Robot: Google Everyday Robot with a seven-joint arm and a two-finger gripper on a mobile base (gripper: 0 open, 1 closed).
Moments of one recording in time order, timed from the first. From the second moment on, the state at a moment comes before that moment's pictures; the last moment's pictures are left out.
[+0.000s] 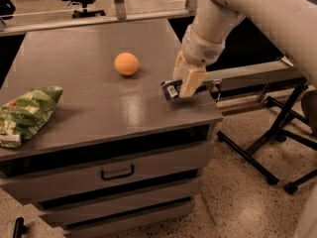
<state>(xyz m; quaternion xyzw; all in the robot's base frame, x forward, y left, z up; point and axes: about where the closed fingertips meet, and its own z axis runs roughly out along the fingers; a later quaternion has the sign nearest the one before) 0.594 -0.072 0.869 -0.79 0.59 0.06 0.14</state>
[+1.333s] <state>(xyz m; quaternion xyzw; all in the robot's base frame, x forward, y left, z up) 0.702 -0.010 0.874 -0.68 0.72 0.06 0.16</state>
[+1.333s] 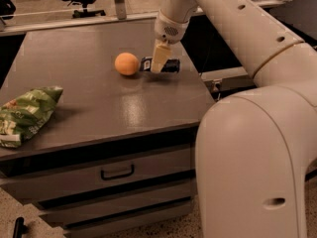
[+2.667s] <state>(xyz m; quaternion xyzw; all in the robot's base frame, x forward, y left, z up) 0.710 -0.002 0.860 -0.66 0.73 0.07 0.16</state>
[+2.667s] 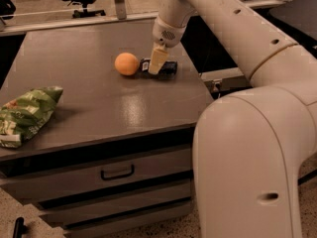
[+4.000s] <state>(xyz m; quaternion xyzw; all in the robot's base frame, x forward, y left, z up) 0.711 -0.024 0.865 -0.68 0.71 0.06 0.17</state>
